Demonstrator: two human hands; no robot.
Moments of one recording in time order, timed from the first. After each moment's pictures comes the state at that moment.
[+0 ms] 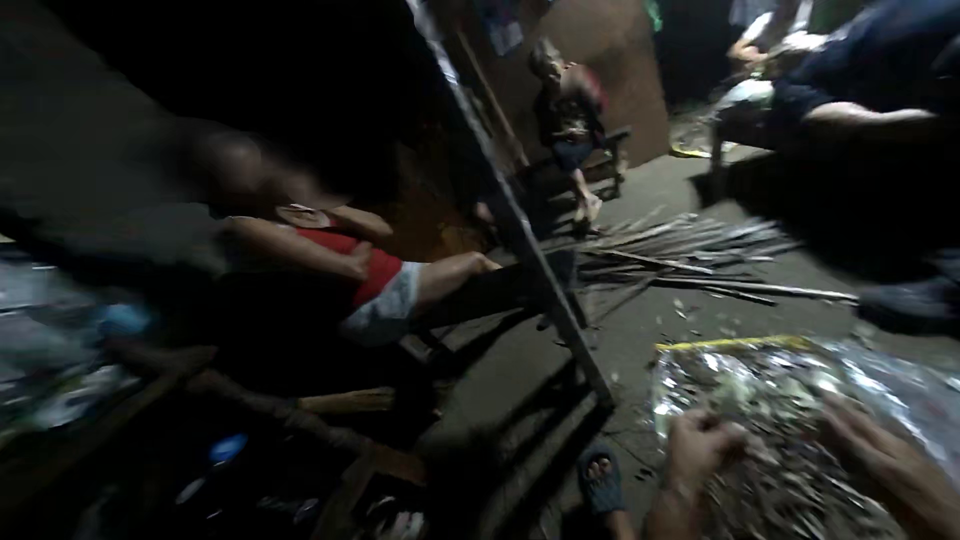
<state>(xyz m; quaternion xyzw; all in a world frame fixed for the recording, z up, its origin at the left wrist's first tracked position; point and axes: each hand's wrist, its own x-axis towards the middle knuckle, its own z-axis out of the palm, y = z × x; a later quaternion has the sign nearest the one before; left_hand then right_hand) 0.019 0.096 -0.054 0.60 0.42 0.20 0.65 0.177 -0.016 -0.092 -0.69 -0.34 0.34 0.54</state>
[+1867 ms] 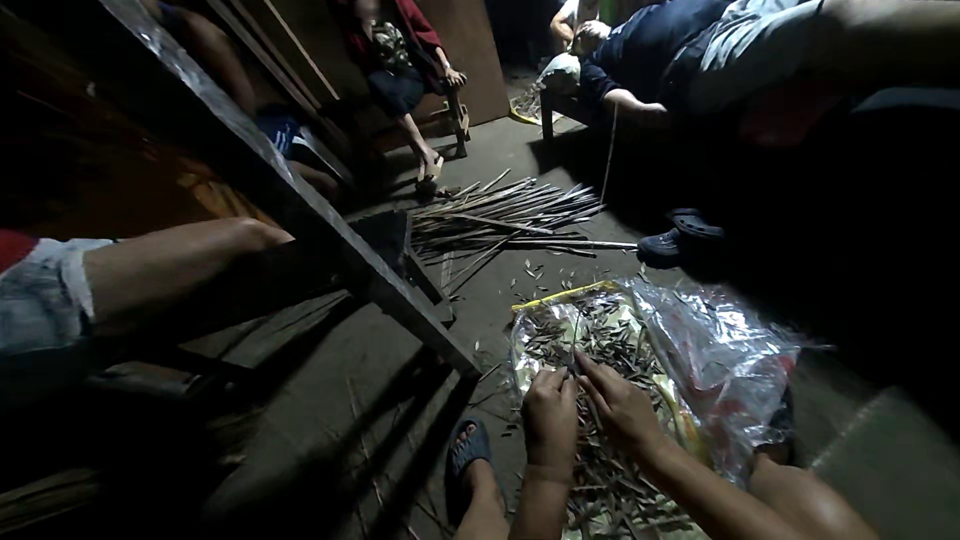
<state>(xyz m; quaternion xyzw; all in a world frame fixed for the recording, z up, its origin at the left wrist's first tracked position) 0.030 0.079 -0.079 0.81 0.43 0.21 0.35 0.121 0.007 -0.117 -0.80 -0.43 0.19 0.37</state>
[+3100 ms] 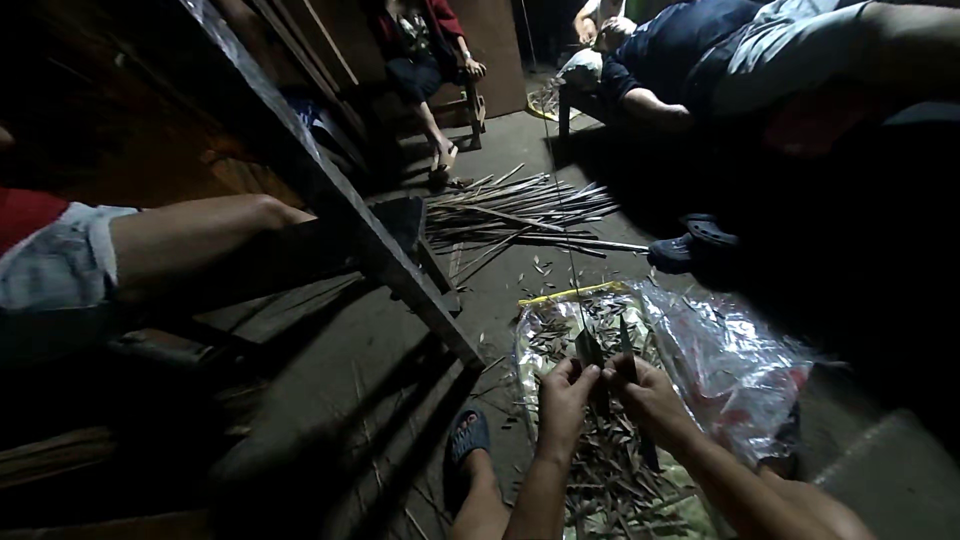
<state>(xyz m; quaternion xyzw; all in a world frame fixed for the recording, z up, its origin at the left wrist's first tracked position) 0.039 0.089 -0.078 0.58 0.41 0.22 0.67 0.141 -0.002 -0.093 -0.64 -0.25 0.41 0.60</state>
